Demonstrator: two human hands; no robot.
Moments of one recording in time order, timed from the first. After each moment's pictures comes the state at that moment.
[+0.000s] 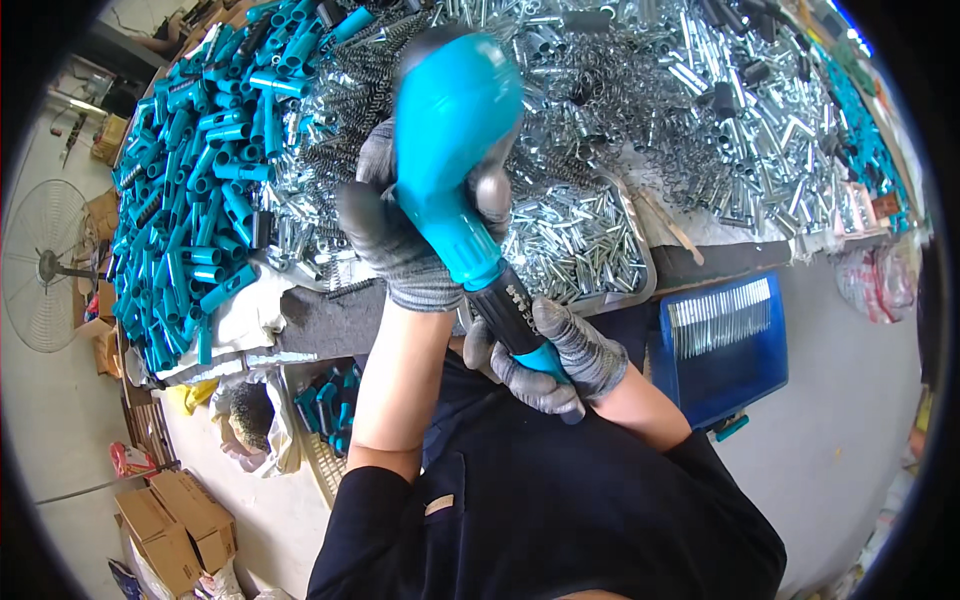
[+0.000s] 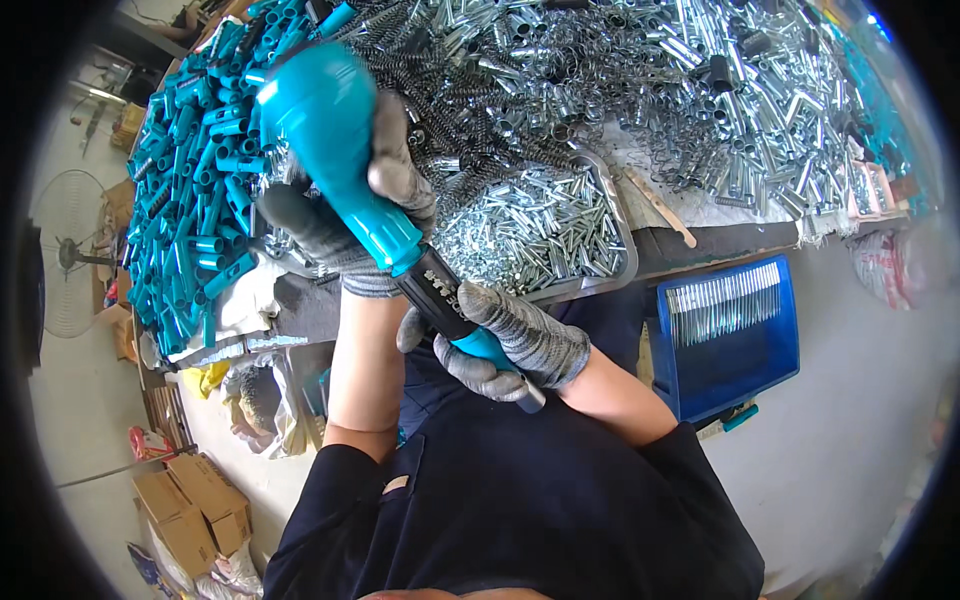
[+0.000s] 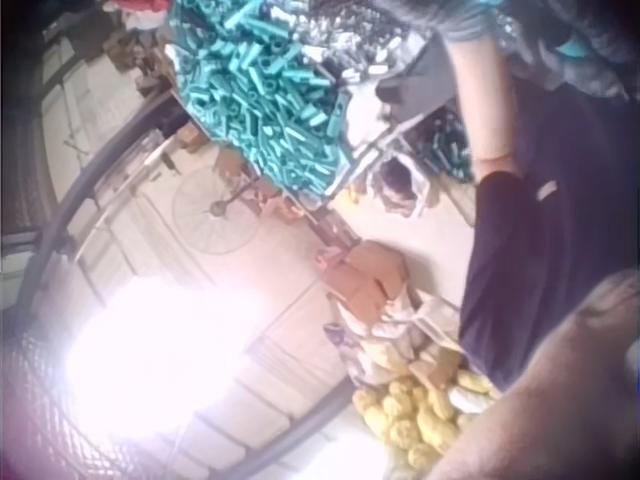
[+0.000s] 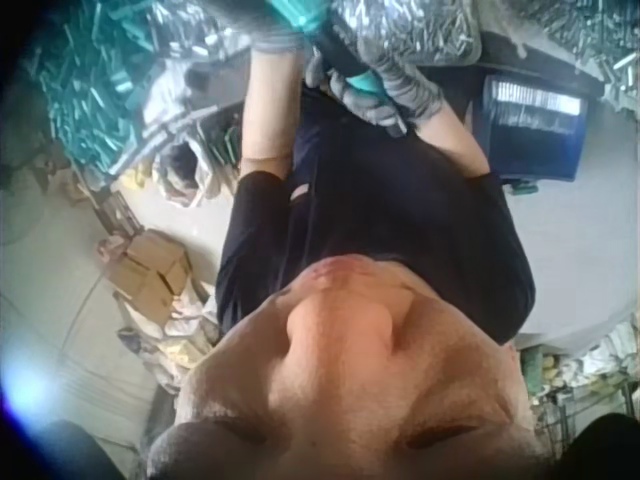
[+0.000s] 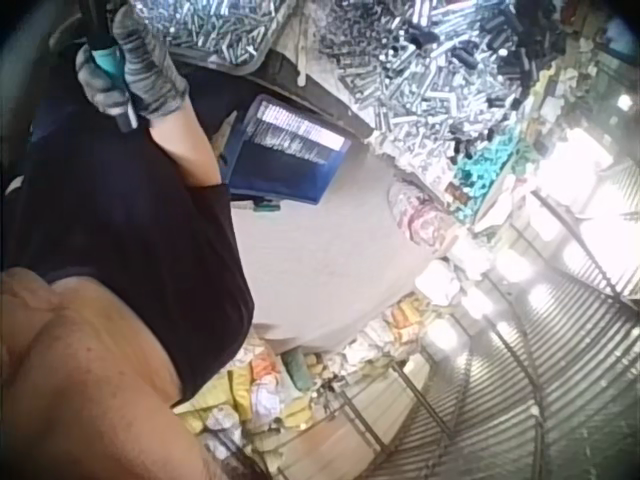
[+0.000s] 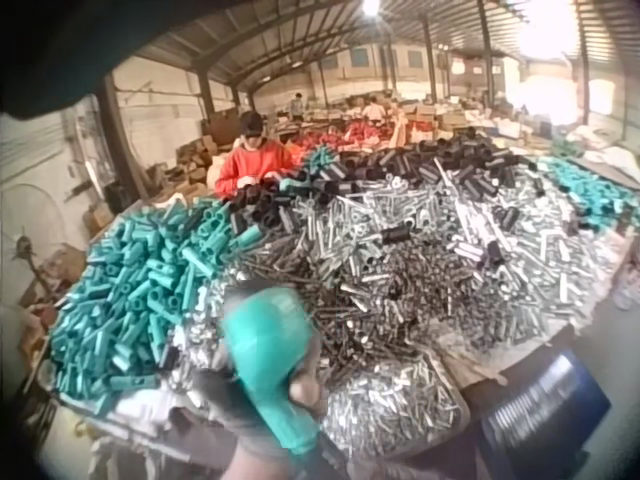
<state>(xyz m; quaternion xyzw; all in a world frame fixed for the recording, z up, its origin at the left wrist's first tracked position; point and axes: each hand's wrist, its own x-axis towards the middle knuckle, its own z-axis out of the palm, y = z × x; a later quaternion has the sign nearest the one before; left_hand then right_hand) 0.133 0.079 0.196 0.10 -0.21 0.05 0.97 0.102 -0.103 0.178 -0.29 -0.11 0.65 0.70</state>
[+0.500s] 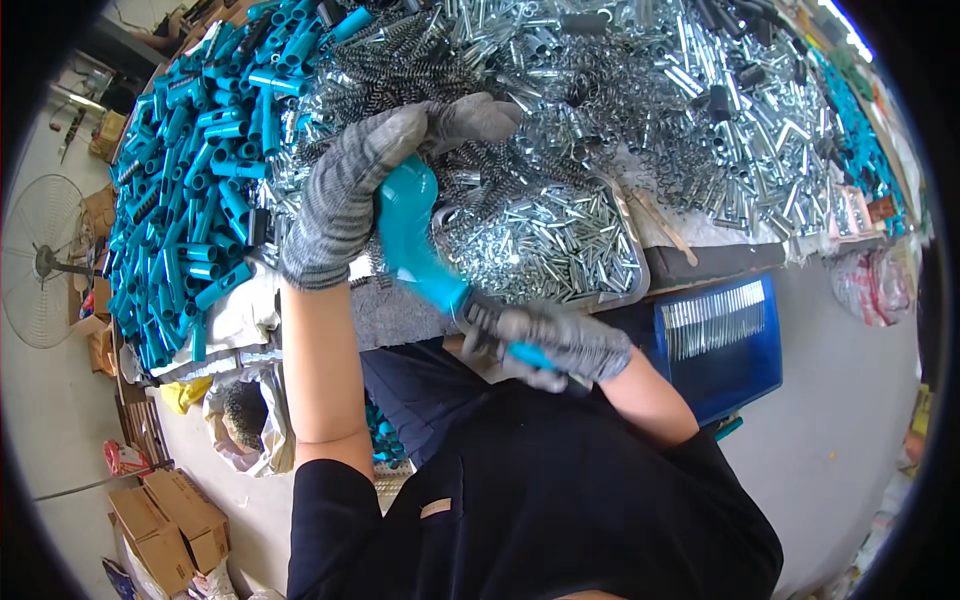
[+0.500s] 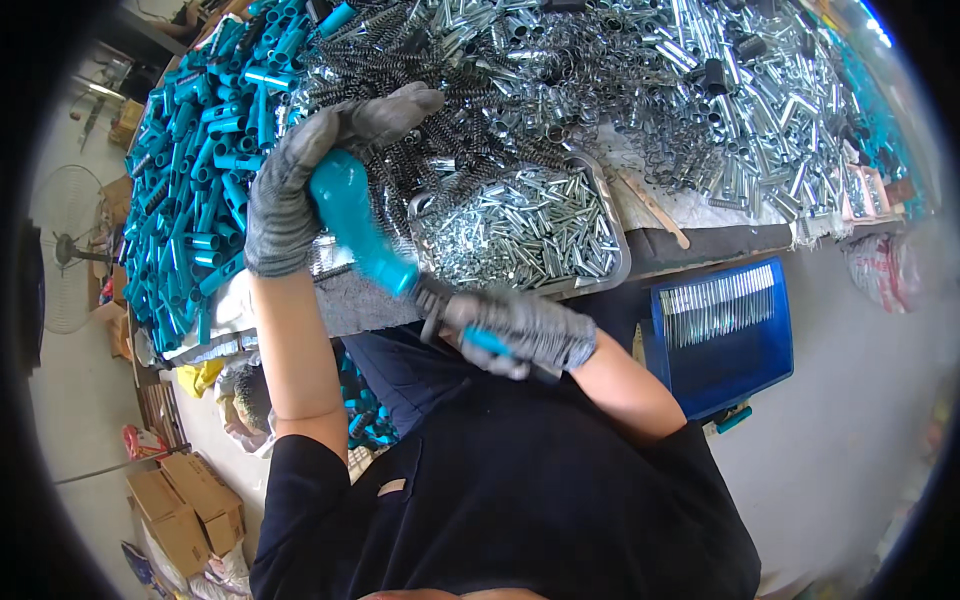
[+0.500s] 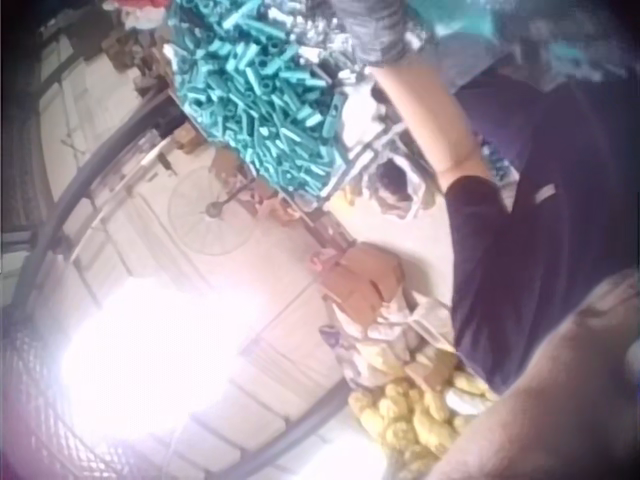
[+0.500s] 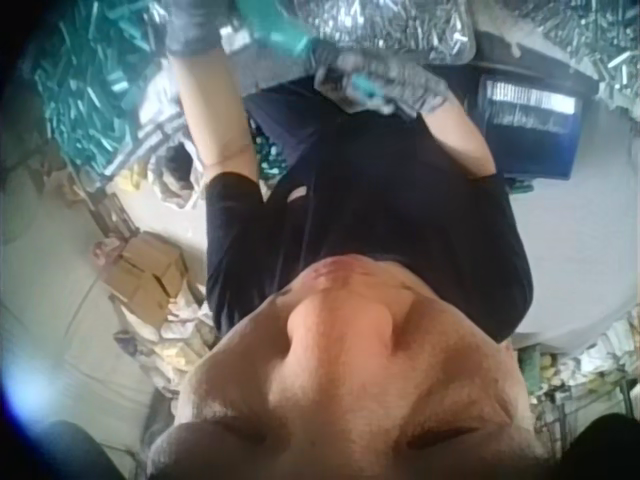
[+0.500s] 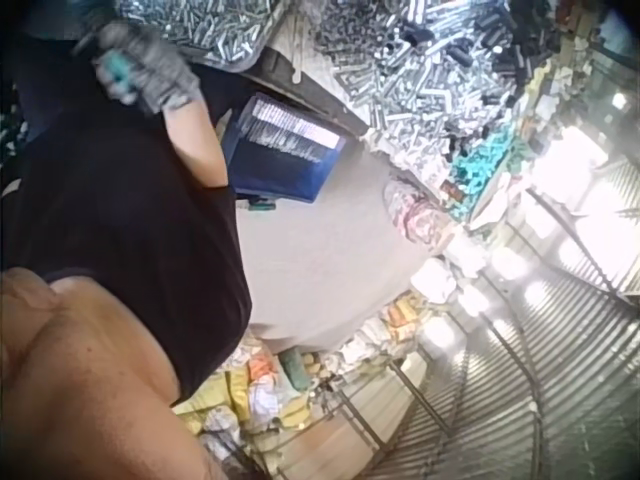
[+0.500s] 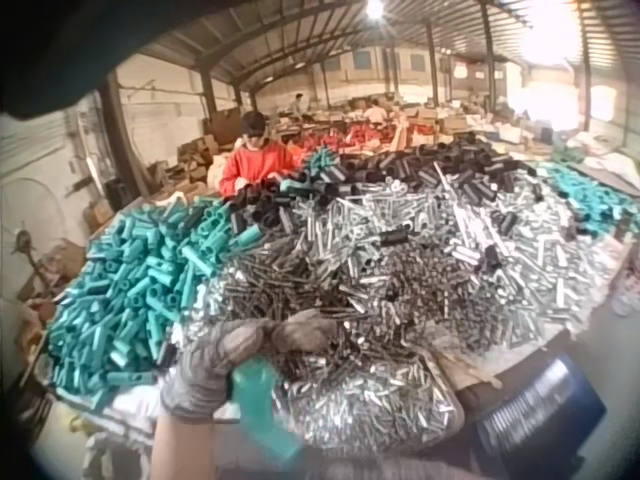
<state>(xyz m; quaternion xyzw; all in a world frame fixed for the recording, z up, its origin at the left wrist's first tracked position) 0.127 0.129 0.252 0.69 -0.13 0.04 0.71 0.112 -0.112 0.139 -0.42 -0.17 0.62 0.63</state>
